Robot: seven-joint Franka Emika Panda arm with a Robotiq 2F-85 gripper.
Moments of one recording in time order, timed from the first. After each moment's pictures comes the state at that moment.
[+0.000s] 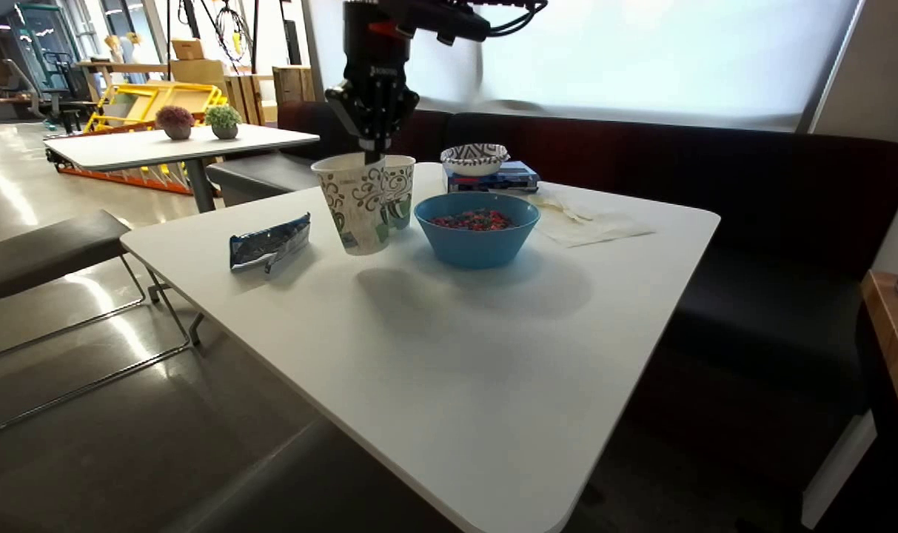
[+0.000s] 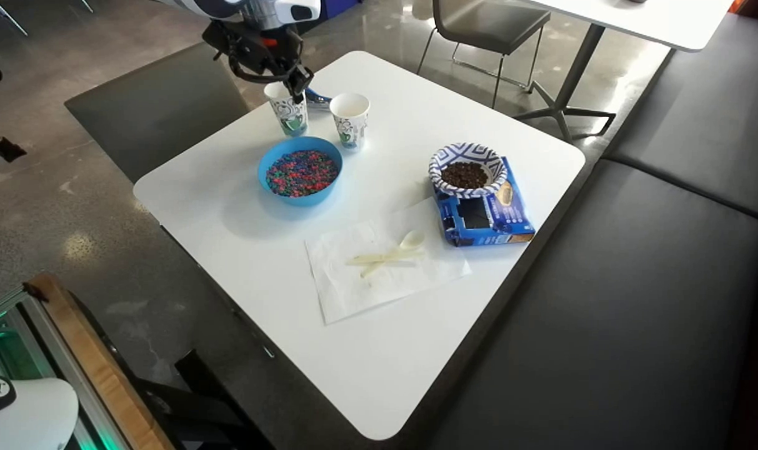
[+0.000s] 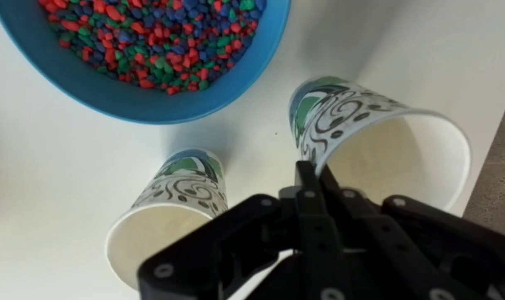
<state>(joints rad) 0.16 0.47 0.04 -1.82 -0.01 2.41 0.18</state>
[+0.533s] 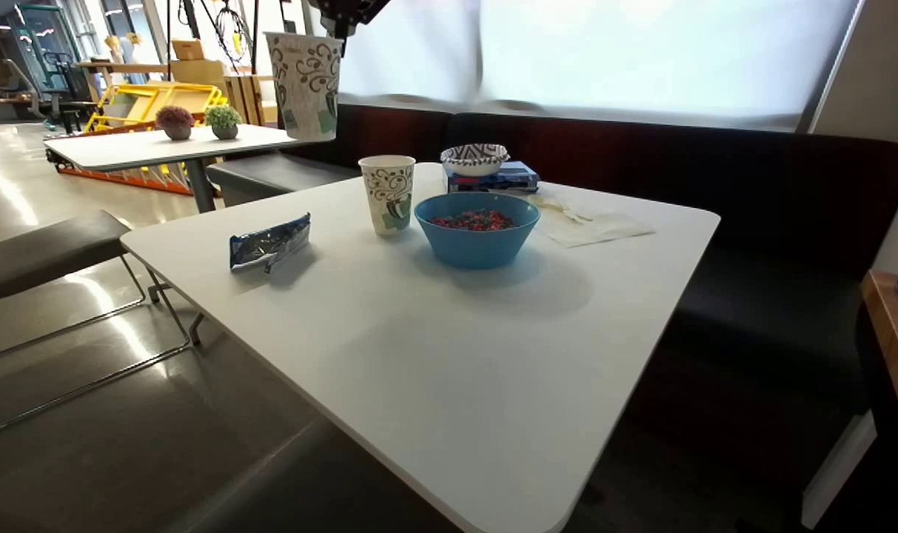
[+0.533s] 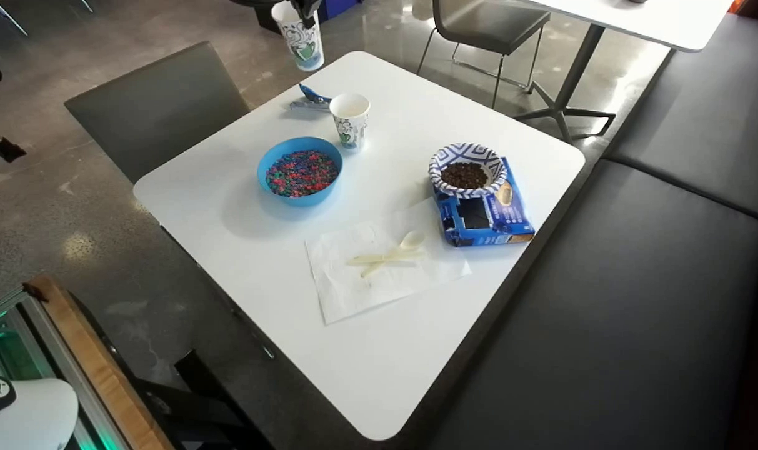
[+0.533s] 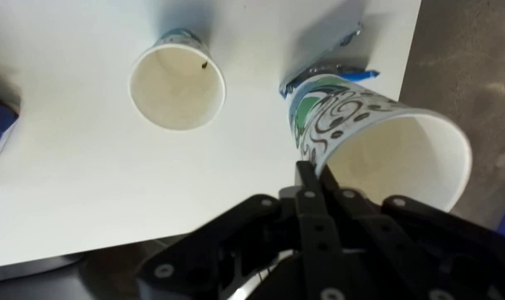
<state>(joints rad) 0.12 0.37 0.04 -1.69 0.07 2.39 0.22</state>
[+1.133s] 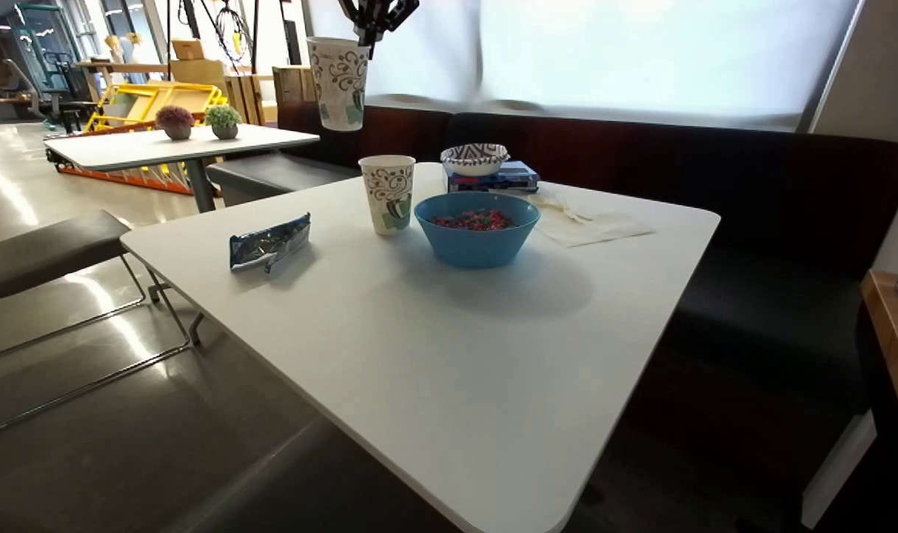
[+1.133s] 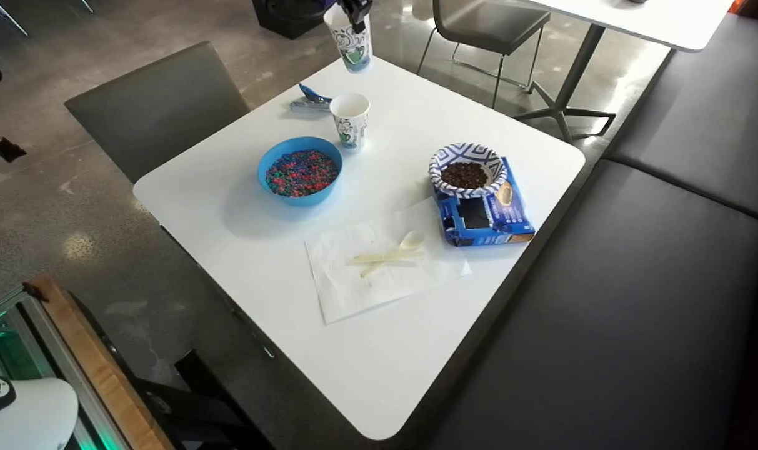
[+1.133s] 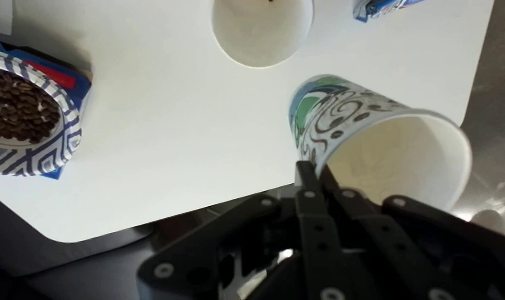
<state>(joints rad) 0.10 0.45 -0.05 -1.60 0.04 2.44 0.29</state>
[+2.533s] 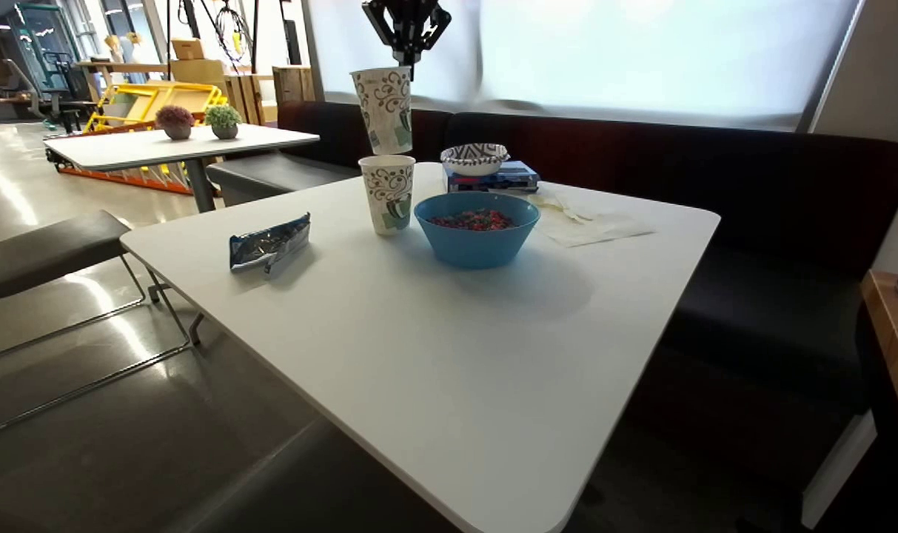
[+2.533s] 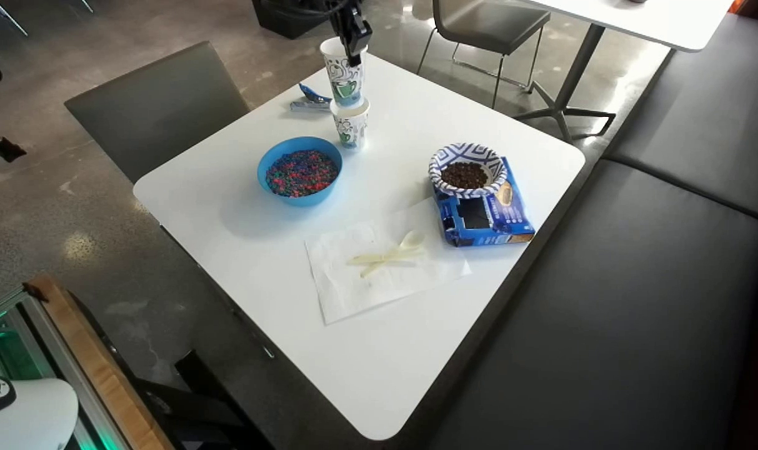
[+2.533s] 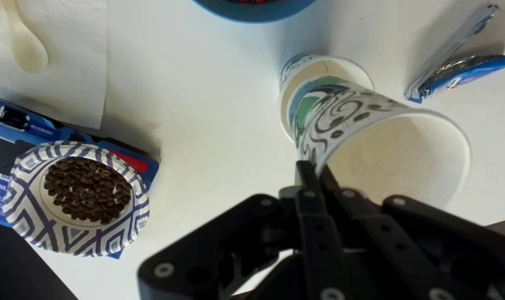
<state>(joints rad) 0.07 0.47 -0.07 -1.55 0.03 2.15 0.32</state>
